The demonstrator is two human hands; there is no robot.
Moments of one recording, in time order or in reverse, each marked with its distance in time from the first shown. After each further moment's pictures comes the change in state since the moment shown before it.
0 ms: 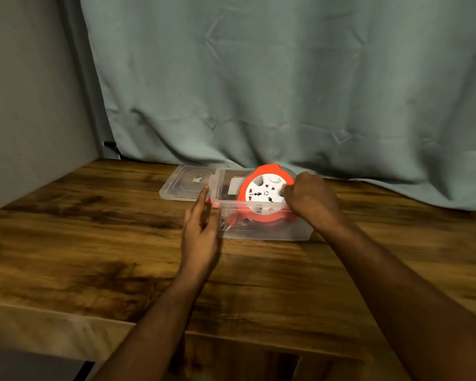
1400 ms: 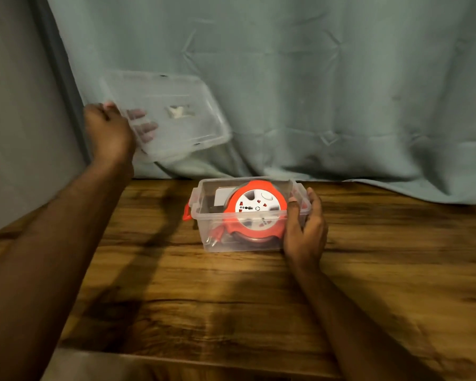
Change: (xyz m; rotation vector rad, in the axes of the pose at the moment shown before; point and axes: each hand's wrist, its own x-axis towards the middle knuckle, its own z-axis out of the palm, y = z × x) left_hand 0.144 0.169 -0.033 -0.129 0.238 0.035; right_hand -0.041 0.028 0.067 0.922 0.515 0.179
